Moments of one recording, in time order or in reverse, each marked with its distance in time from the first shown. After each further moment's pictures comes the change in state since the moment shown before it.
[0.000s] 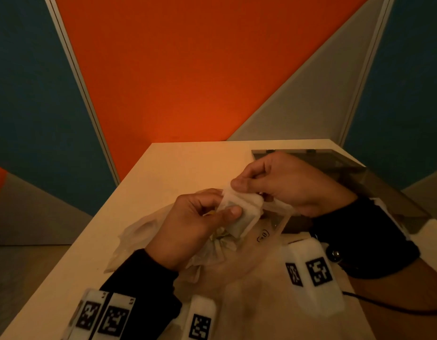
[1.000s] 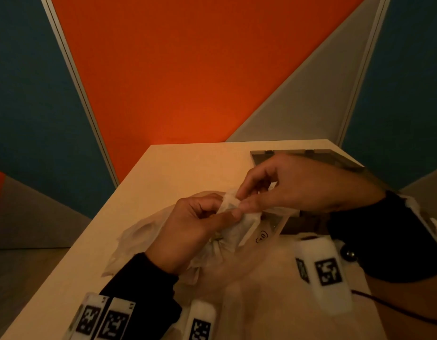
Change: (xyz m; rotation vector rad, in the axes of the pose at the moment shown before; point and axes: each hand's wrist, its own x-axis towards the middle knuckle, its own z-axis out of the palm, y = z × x) left_hand 0.000 0.001 0.006 -0.039 0.012 -0.020; right_hand -0.023 -0.024 -0.017 -0.438 -0.168 -0.080
